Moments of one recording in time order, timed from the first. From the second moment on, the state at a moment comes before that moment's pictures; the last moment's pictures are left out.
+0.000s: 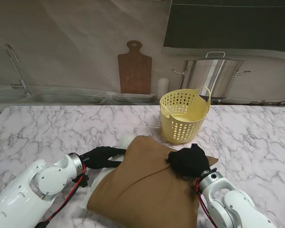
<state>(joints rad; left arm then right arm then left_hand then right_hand) 1.48 -1.00 -1.17 -1.55 0.54 -0.30 -0.39 -1.78 -1.05 1.23 -1.78 -1.23 -0.02 -0.15 0.96 -0.03 -0.02 -0.01 0.40 0.17 0.09 0.43 0.53 0.21 0.08 0.27 0.52 0.23 0.20 0.39 0.15 0.23 0.73 0.60 0.71 -0.48 0.78 -0.19 0.76 -0.27 0.83 0.46 1.12 -0.08 0.64 0.70 1.13 -0.02 0.66 0.62 0.53 0.30 1.19 0.57</state>
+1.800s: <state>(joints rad) 1.30 -0.97 -0.96 -1.50 0.49 -0.28 -0.62 -1.77 -1.06 1.23 -1.80 -1.24 -0.05 -0.08 0.88 -0.01 -0.02 -0.01 0.29 0.09 0.00 0.28 0.24 0.08 -0.02 0.07 0.31 0.10 0.04 0.25 0.06 0.10 0.65 0.47 0.63 -0.44 0.67 -0.24 0.79 -0.30 0.80 0.49 1.10 -0.06 0.72 0.77 1.14 -0.07 0.79 0.57 0.54 0.30 1.21 0.59</state>
